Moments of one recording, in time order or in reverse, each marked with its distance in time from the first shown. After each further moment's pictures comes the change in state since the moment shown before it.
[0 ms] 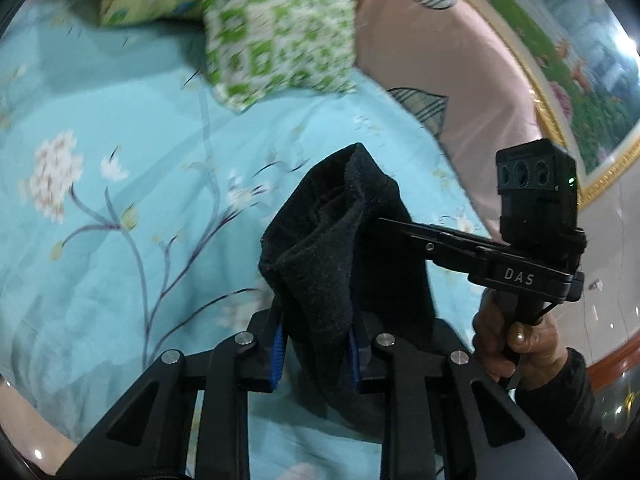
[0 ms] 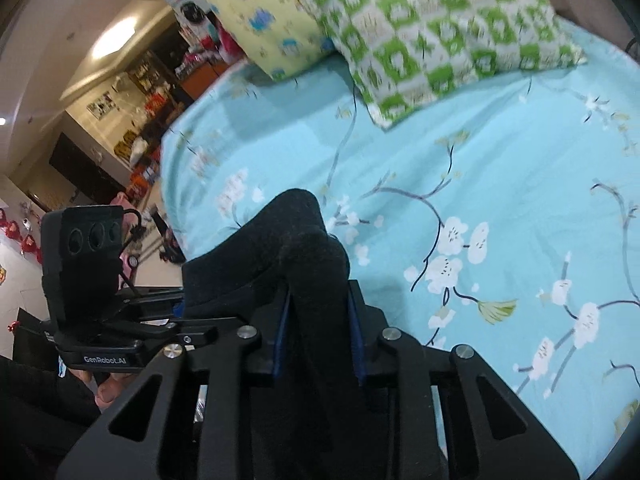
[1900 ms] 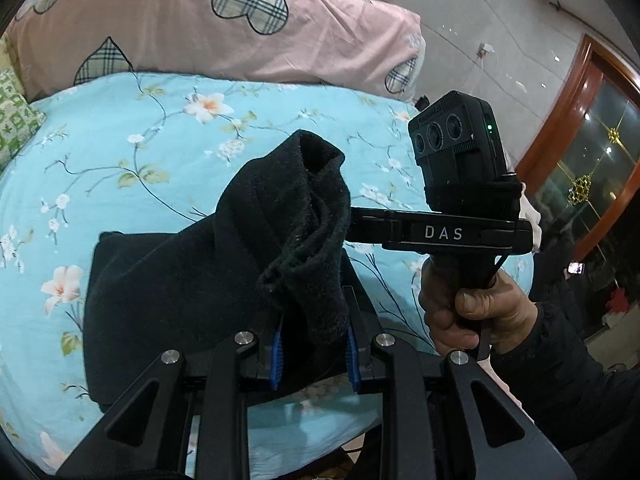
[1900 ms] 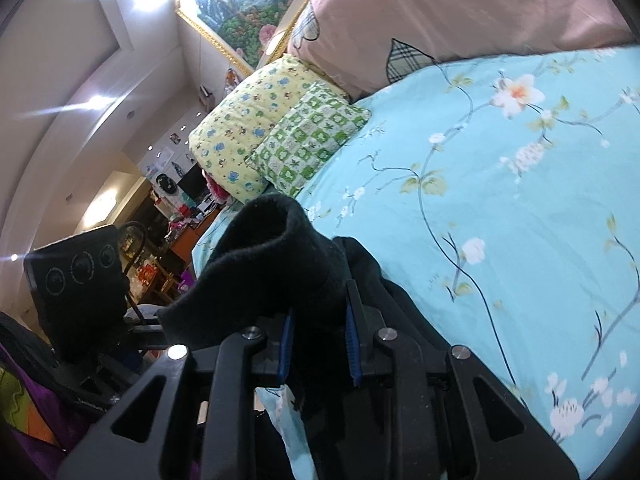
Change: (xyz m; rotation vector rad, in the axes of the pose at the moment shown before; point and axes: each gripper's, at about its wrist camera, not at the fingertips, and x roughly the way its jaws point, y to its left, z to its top) left arm 0.054 -0.322 -0.200 0.740 0.276 -0.225; right arm -0.256 -0.030 -0.304 0.355 -0.568 -0.045
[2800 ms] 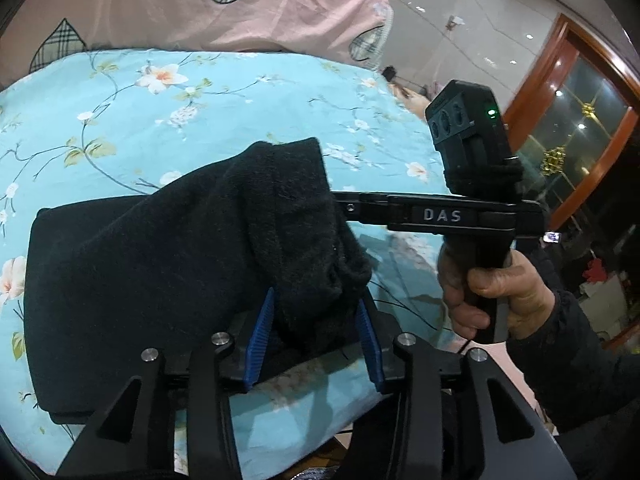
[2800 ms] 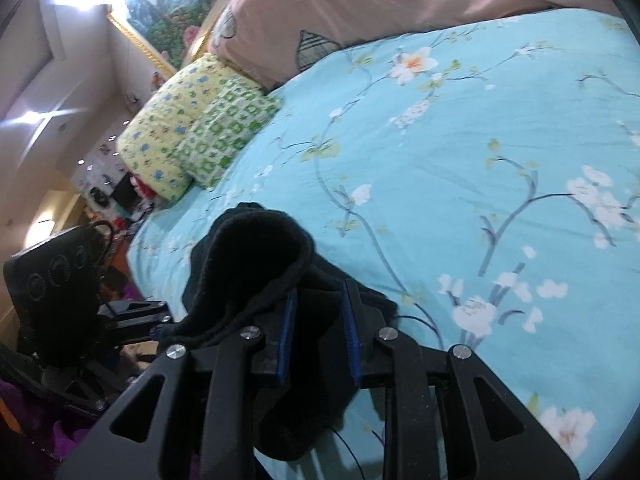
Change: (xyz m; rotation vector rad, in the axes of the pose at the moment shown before) left arm 0.036 -0.008 -0.017 0.066 0.074 -0.133; right arm -0.042 -0.027 -0.044 0.103 0.009 -0.305
